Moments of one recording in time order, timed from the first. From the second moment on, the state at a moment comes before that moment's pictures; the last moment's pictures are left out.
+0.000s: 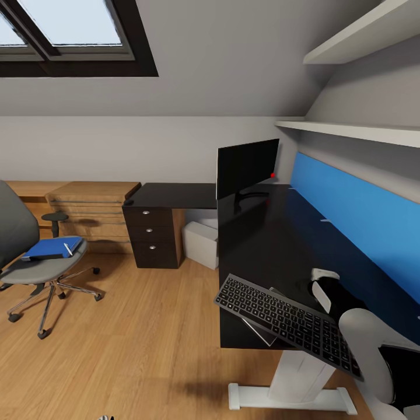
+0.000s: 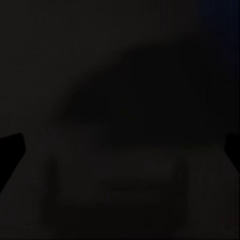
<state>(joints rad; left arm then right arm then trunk) -0.31 0.09 -0.05 -0.03 0.55 -0.64 -0.11 -0.96 -0.18 -0.11 -0.34 -0.11 0.41 -0.14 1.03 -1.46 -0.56</state>
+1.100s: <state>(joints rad) -0.31 0.08 -0.05 -0.03 0.55 -0.64 -0.11 -0.96 -0.21 -0.11 -0.31 -0.10 0.46 -0.14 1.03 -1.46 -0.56</state>
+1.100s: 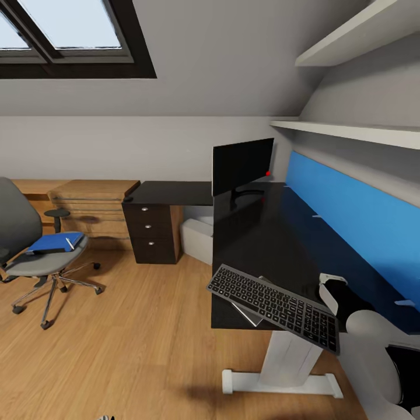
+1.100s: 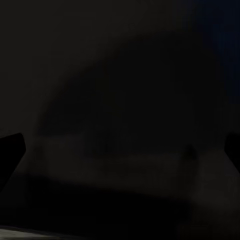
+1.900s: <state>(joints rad) -0.31 0.08 -0.05 -0.03 0.55 -0.64 -0.11 -0.96 -0.21 -0.10 -0.30 -0.10 0.46 -0.14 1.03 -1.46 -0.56</state>
